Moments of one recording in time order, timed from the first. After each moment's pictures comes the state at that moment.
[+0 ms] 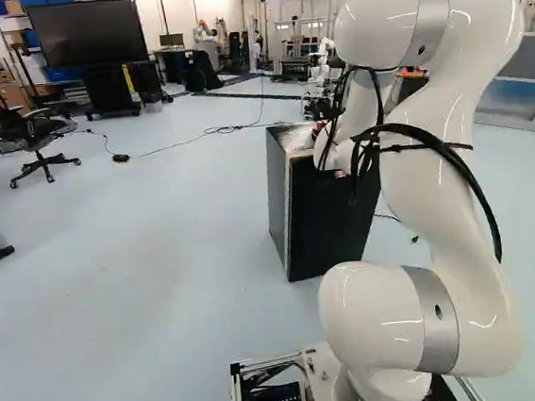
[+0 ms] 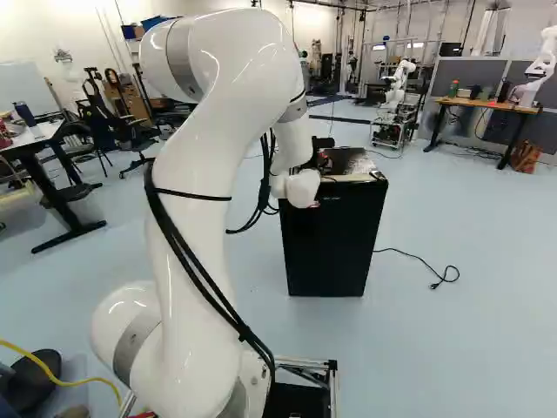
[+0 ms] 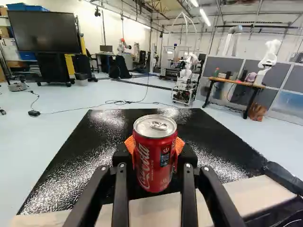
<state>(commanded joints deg) -20.0 -32.4 -53.4 -12.3 64.4 0.0</state>
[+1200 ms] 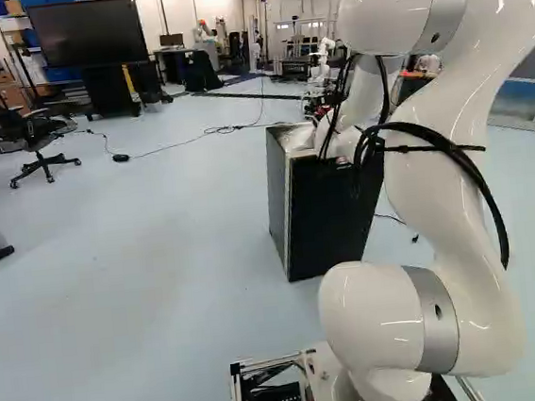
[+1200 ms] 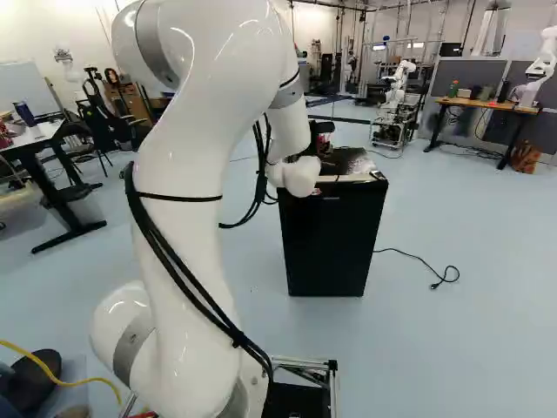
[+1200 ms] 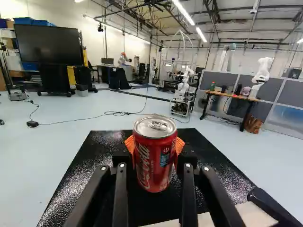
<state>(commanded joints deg) -19.8 -27.5 -52.9 -12.2 64.3 0.0</state>
